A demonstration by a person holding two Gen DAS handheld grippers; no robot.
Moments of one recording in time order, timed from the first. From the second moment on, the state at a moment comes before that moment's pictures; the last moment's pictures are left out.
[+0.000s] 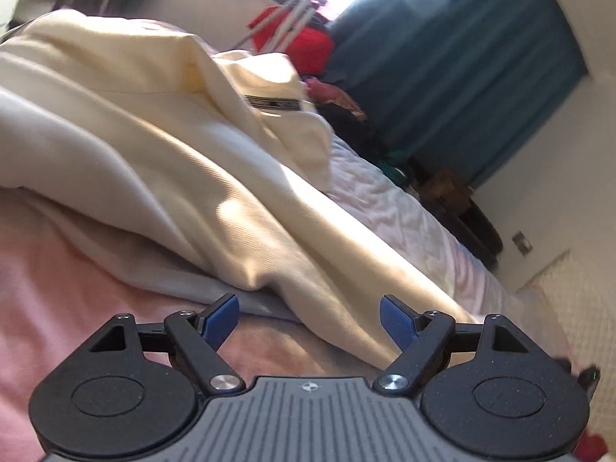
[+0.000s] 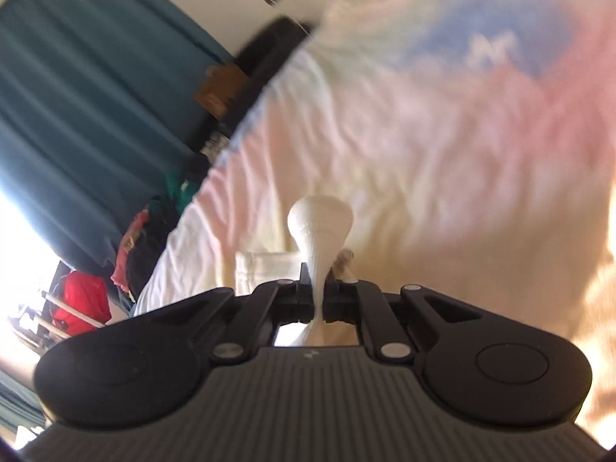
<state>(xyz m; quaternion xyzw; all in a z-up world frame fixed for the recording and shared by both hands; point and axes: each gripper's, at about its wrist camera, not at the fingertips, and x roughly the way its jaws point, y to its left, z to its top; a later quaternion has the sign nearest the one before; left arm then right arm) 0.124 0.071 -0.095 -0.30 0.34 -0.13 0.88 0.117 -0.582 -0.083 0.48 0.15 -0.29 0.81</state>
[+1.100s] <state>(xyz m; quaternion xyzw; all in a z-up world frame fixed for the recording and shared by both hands) 0.068 0.325 -0.017 -0.49 0.26 0.13 0.82 0.084 -0.569 -0.083 0.49 0.18 -0.31 0.79</state>
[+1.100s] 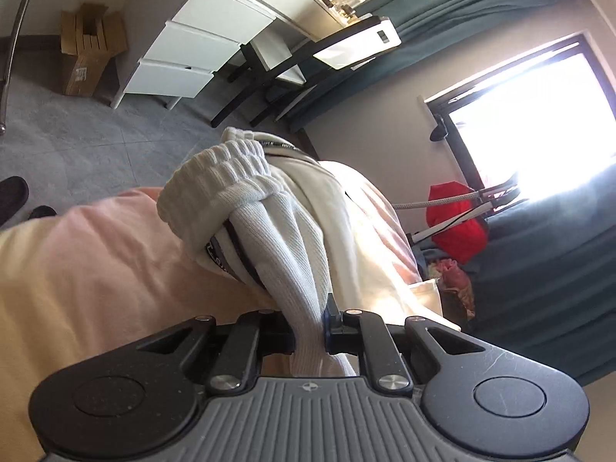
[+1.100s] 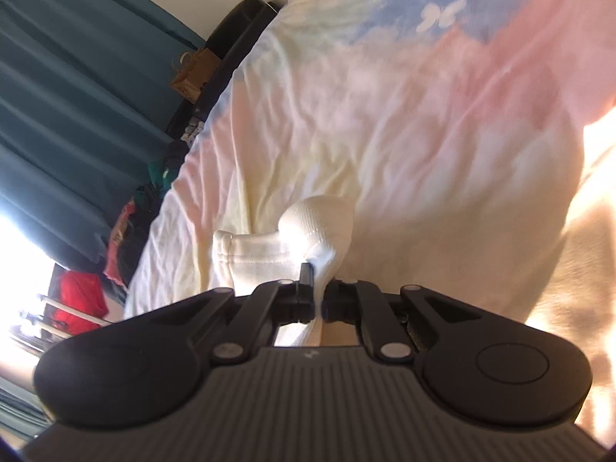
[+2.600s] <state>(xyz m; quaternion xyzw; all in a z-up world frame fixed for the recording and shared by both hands) 0.112 0.019 -0.007 -0.03 0.23 -0.05 0.97 0.169 -0.523 -0.078 0.17 0.26 -0.24 0.92</state>
